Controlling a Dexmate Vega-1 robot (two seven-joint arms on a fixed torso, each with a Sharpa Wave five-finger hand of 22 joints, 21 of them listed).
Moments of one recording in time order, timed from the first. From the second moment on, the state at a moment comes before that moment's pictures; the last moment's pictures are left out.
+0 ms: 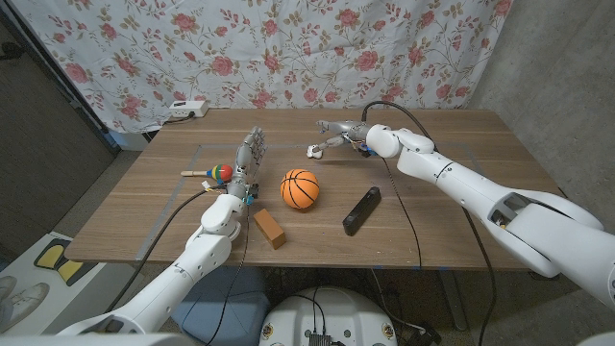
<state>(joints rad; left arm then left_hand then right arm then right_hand) 0.95 0.45 0.40 -1.36 -0.63 -0.43 0.07 0.14 0.06 0.50 -0.14 0.18 0.05 -0.05 0.18 0.17 0.06 -0.02 0.22 0.19 -0.02 -0.05 0.18 0.17 0.02 -0.02 0.19 0.17 -0.33 -0.42 -0.84 -1.20 -0.57 0.06 0.24 0.71 0.10 -0.07 -0.12 0.19 -0.17 0.06 0.20 0.19 0.14 0.02 0.24 0.32 -0.10 0.00 0.22 0.21 0.09 0.08 0.18 0.17</state>
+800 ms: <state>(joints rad) 0.96 0.45 0.40 -1.37 -0.62 -0.43 0.08 0.14 0.06 0.50 -0.14 0.18 0.05 -0.05 0.18 0.17 0.06 -0.02 0.22 0.19 -0.02 -0.05 0.18 0.17 0.02 -0.02 0.19 0.17 -0.31 -0.39 -0.86 -1.14 -0.59 0.05 0.26 0.71 0.10 -0.06 -0.12 0.19 -0.17 0.06 0.20 0.19 0.16 0.01 0.26 0.35 -0.09 -0.01 0.23 0.21 0.08 0.09 0.18 0.17</state>
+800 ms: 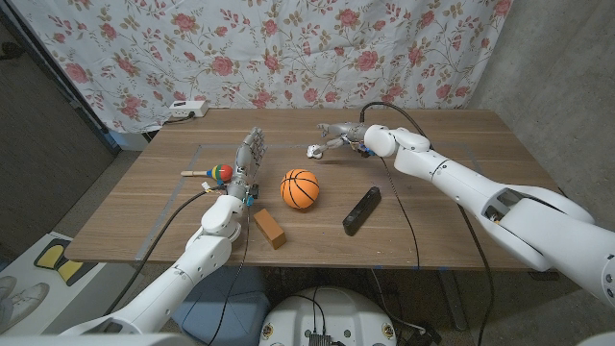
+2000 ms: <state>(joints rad) 0.97 0.45 0.40 -1.39 -0.62 -0.42 0.08 0.14 0.06 0.50 -0.14 0.18 0.05 -0.05 0.18 0.17 0.06 -0.02 0.22 0.19 -0.02 -0.05 0.18 0.17 0.02 -0.02 0.19 0.17 -0.30 -0.37 -0.88 -1.09 -0.62 0.06 0.23 0.87 0.17 0.07 -0.16 0.27 -0.17 0.01 0.20 0.19 0.11 0.00 0.25 0.42 -0.13 0.01 0.23 0.22 0.07 0.11 0.18 0.17</state>
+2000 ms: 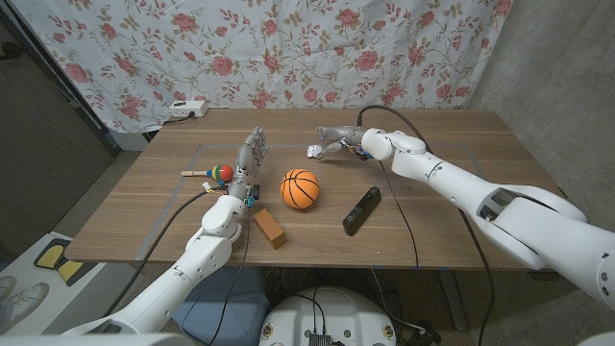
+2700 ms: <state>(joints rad) 0.97 0.45 0.40 -1.39 -0.63 -0.41 0.07 0.14 0.06 0.50 -0.14 0.18 0.05 -0.05 0.18 0.17 0.06 -0.03 0.22 0.19 -0.02 -0.05 0.18 0.17 0.02 -0.02 0.19 0.17 -0.29 -0.35 -0.89 -1.05 -0.63 0.08 0.23 0.92 0.16 0.12 -0.17 0.35 -0.17 0.01 0.20 0.19 0.09 0.01 0.26 0.45 -0.14 0.02 0.23 0.23 0.06 0.10 0.18 0.17</state>
